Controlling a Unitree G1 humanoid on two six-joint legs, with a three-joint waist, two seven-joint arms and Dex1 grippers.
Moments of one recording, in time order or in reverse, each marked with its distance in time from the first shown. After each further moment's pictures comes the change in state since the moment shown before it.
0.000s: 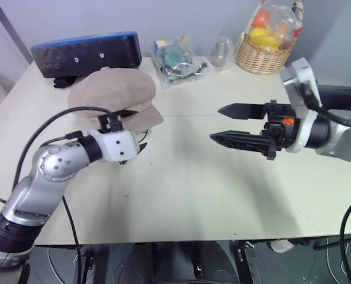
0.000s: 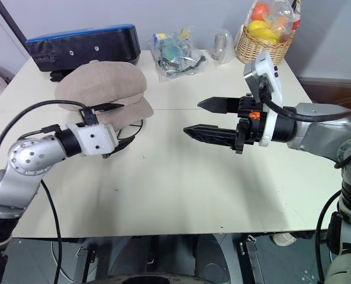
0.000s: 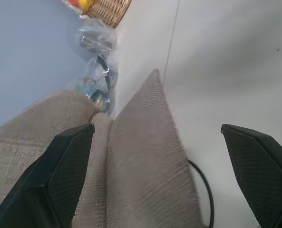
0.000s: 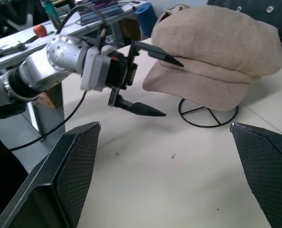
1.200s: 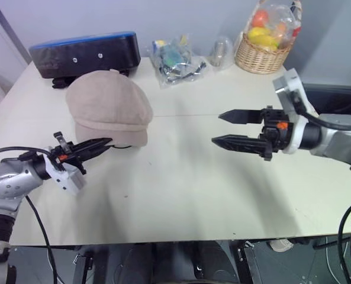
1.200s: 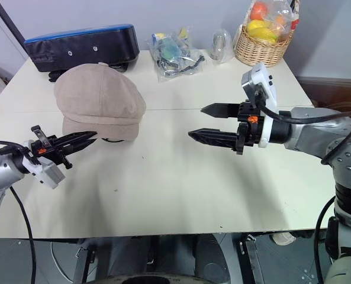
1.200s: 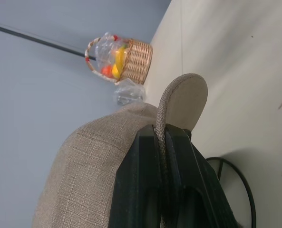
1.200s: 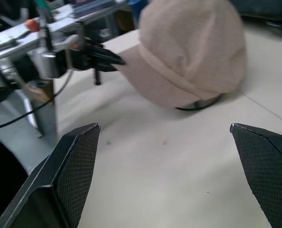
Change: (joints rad) left arm 0.032 0.076 0.179 0.870 -0.099 -1.345 0.050; right arm 0.032 0.003 0.045 0.037 -0.152 -0.049 0.177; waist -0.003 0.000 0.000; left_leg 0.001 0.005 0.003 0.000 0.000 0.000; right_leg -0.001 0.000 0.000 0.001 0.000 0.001
